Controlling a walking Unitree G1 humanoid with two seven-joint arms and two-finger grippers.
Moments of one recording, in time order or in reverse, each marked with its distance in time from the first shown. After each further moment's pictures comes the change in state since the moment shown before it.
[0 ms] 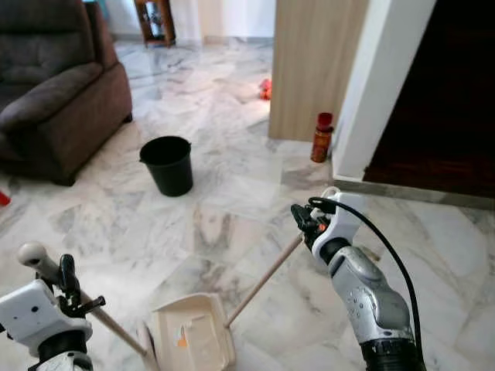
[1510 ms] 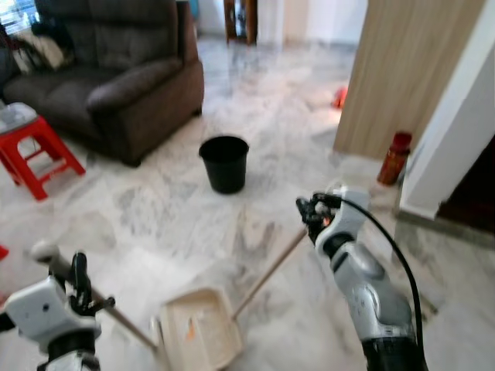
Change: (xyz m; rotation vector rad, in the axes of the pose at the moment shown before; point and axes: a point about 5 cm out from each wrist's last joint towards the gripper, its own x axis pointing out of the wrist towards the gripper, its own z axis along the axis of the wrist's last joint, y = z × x) left arm -0.002 -0.007 -0.001 -0.005 0.008 -0.044; right arm 0.004 0.008 0.009 -0.023 -0.046 0.013
